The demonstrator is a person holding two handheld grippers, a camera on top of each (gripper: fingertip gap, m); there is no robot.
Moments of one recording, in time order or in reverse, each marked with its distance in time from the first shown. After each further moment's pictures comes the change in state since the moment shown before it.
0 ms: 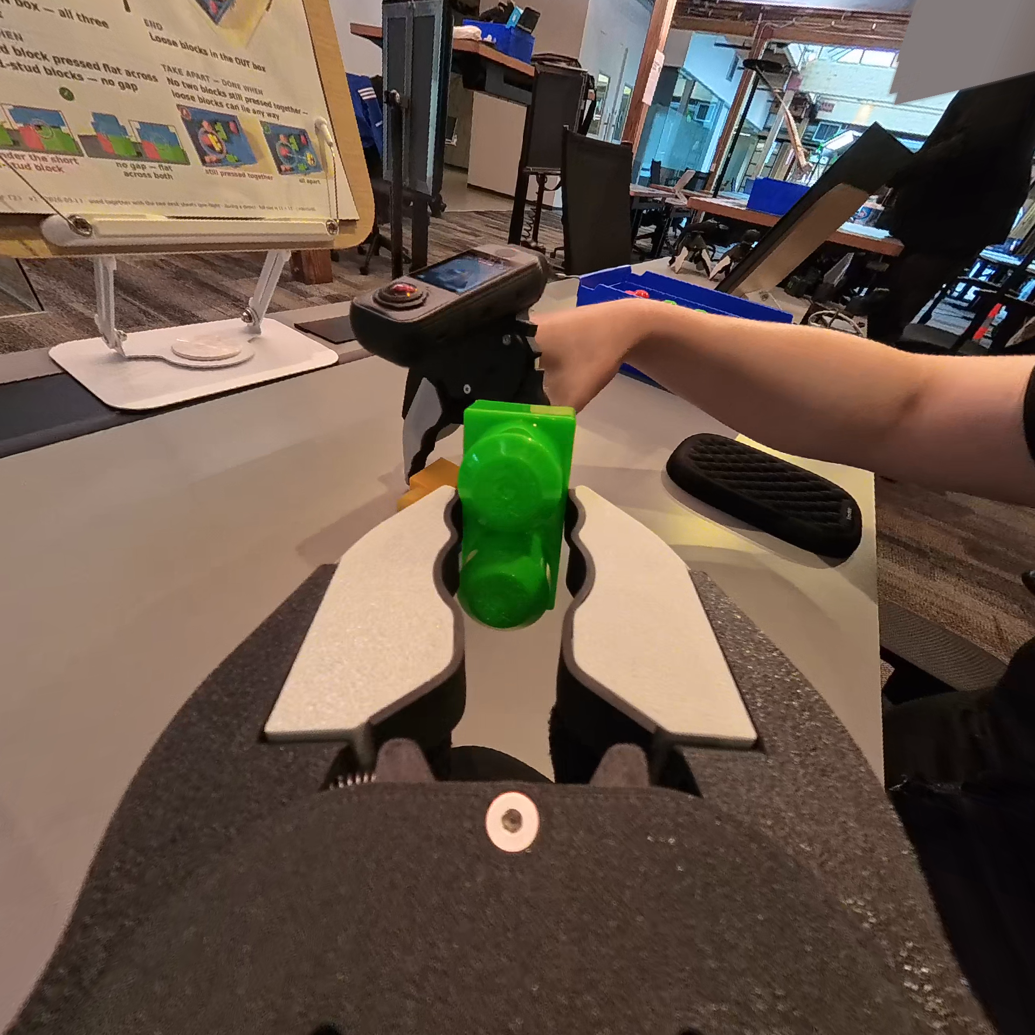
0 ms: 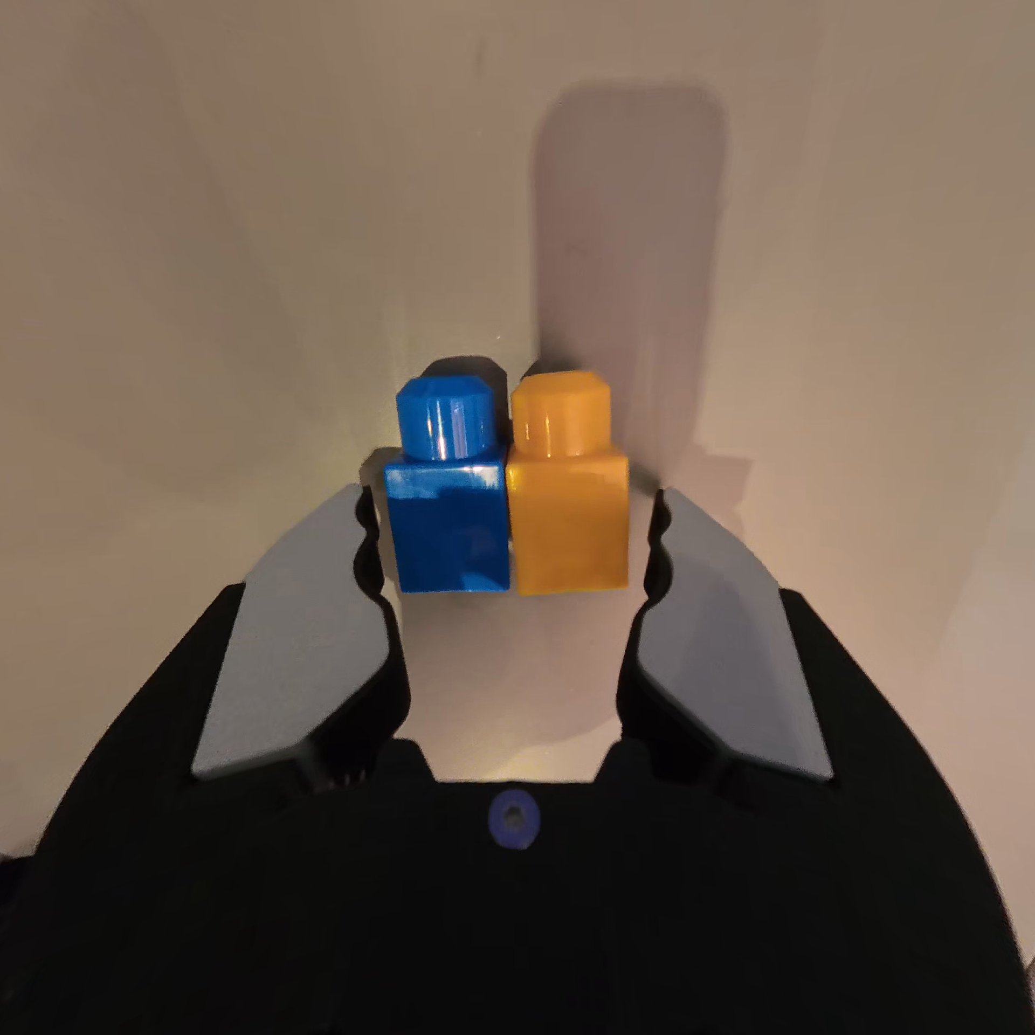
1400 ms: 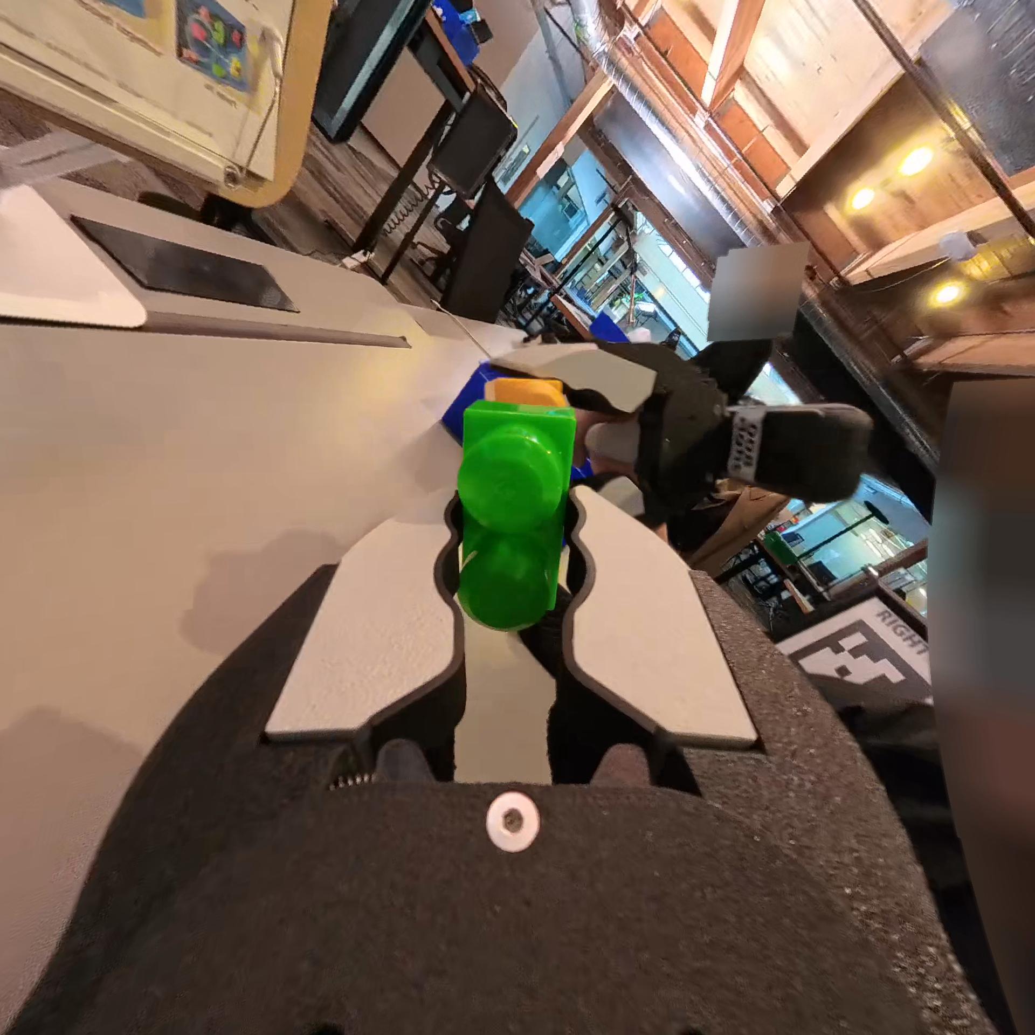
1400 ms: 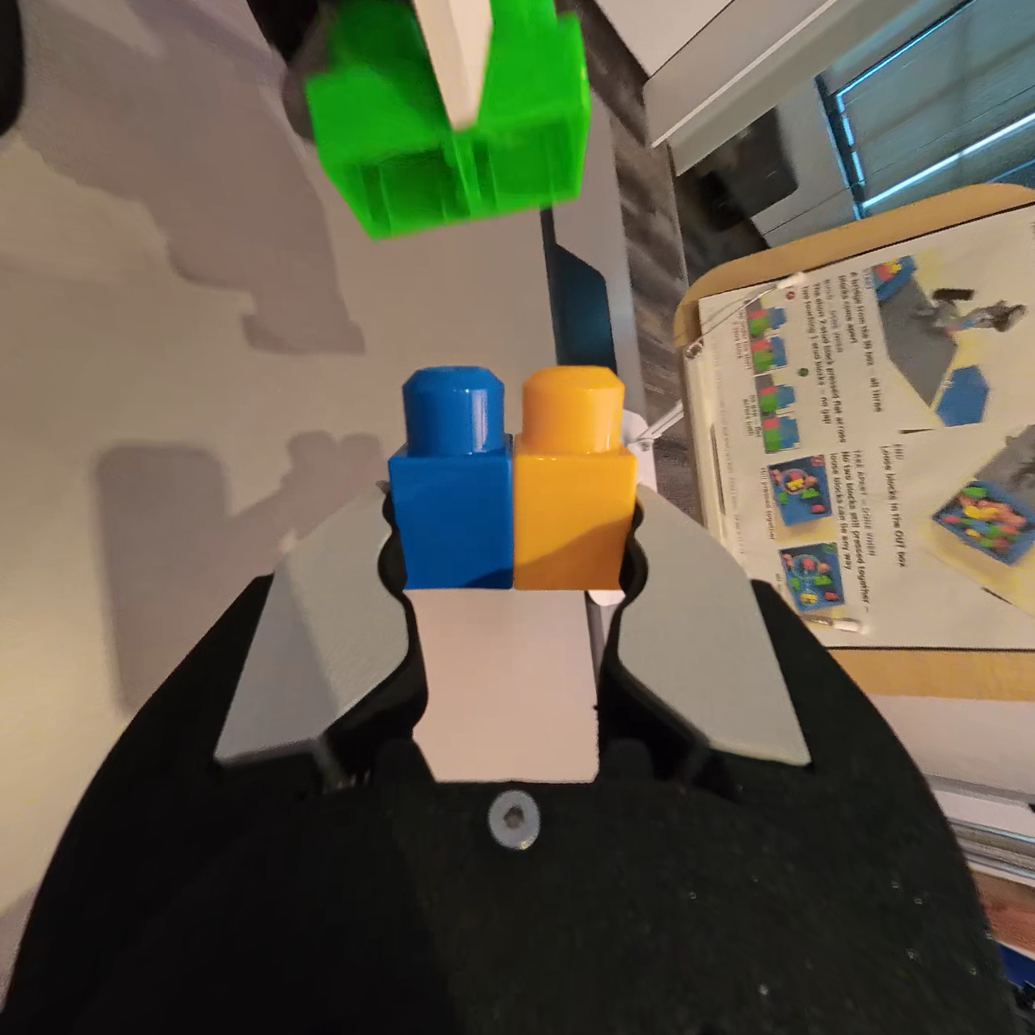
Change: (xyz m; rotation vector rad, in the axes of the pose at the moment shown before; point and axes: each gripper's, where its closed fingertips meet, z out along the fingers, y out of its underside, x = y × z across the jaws) left arm -0.028 -0.071 0.103 0.006 0.259 -0.576; right arm 0.014 0.002 -0.175 0.484 0.762 -0.276
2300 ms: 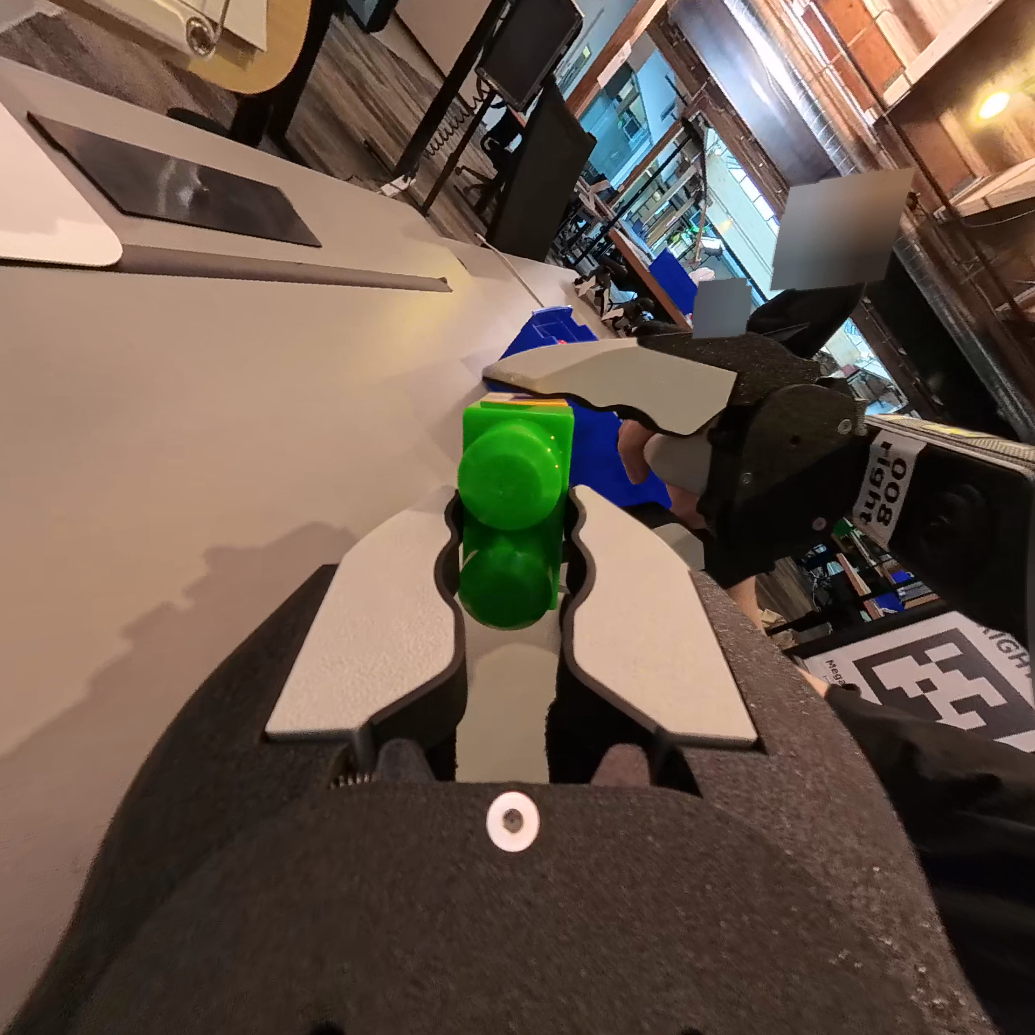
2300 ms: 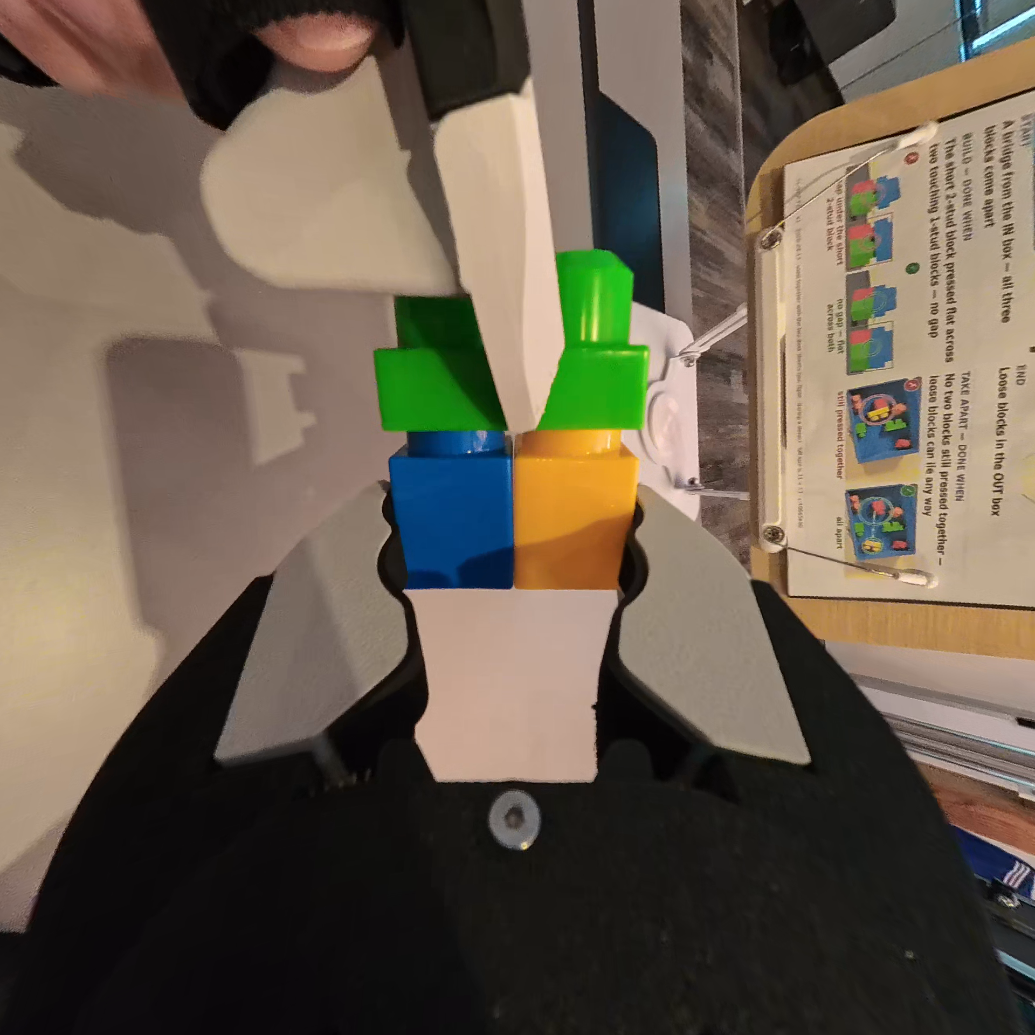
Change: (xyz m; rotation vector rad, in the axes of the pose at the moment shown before) left arm -0.031 0.027 0.074 -0.113 -0.093 0.003; right arm -0.013 0.036 0.018 -0.197 -0.043 0.005
